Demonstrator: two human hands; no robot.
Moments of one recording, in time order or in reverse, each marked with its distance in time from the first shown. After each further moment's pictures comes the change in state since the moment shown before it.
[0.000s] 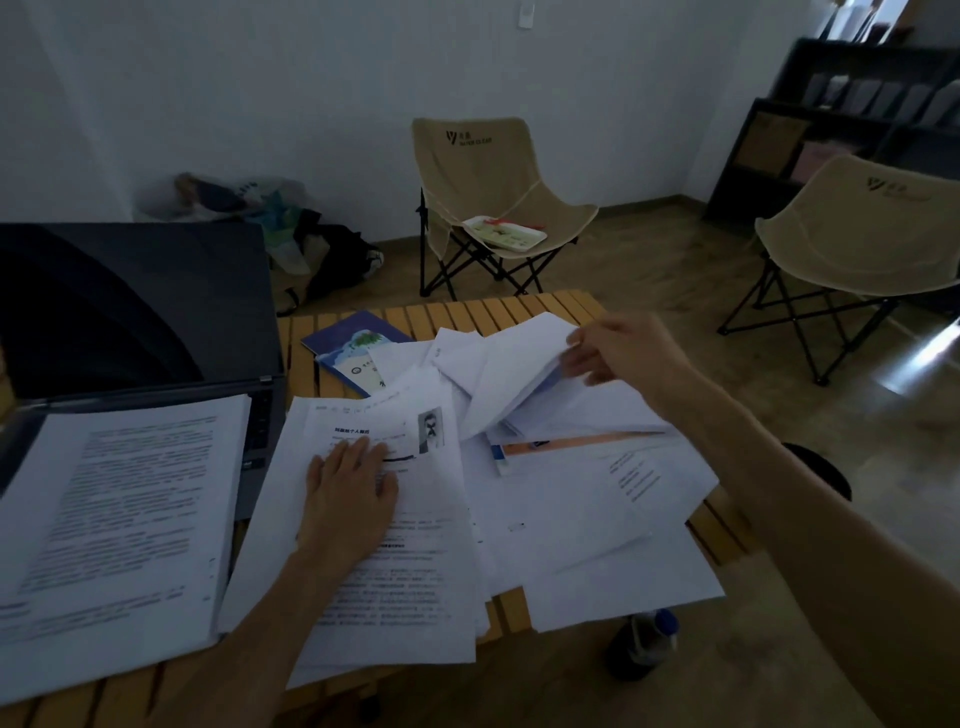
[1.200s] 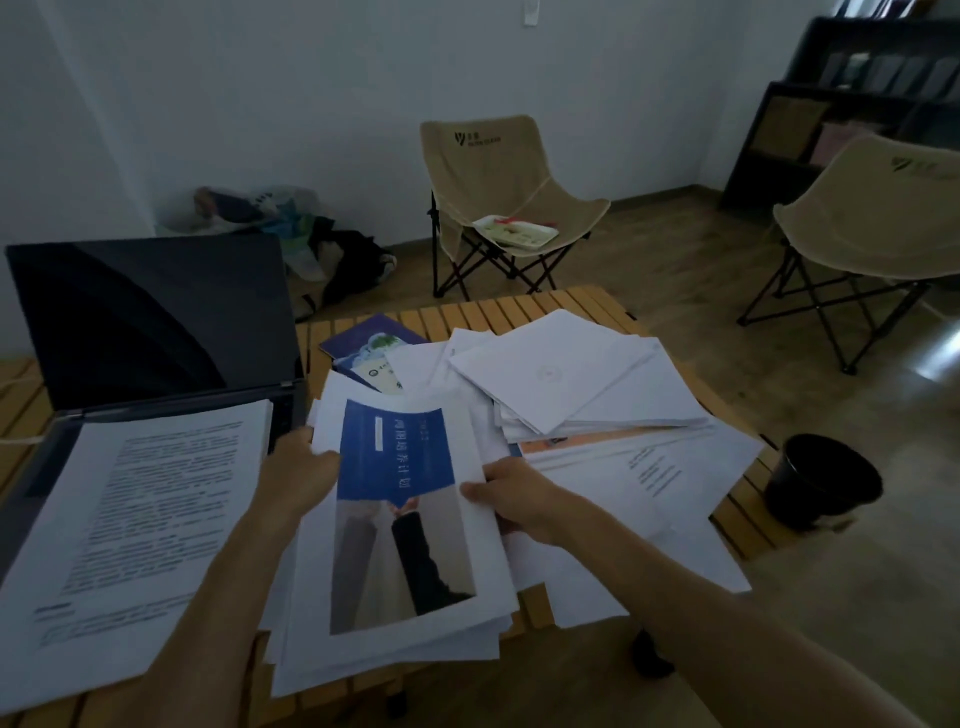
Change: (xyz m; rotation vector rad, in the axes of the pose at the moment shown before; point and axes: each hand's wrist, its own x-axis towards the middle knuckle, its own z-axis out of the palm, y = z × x) left_hand 0.007 -0.025 -0.083 -0.614 0.028 -0.378; right_hand -0.048 0.075 0.147 0.052 -0.489 0.361
